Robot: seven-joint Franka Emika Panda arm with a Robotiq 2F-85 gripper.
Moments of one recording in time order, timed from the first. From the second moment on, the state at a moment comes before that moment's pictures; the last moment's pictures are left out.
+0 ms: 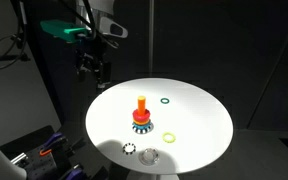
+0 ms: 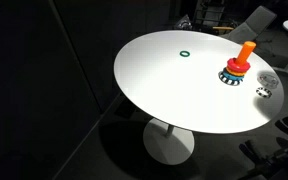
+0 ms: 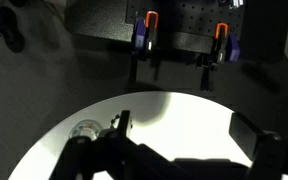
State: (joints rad) arm -0.07 -0.47 -0.23 -2.45 -0.09 1.71 -0.34
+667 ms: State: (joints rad) arm -0.07 -0.47 -0.23 -2.46 -0.09 1.72 -0.34
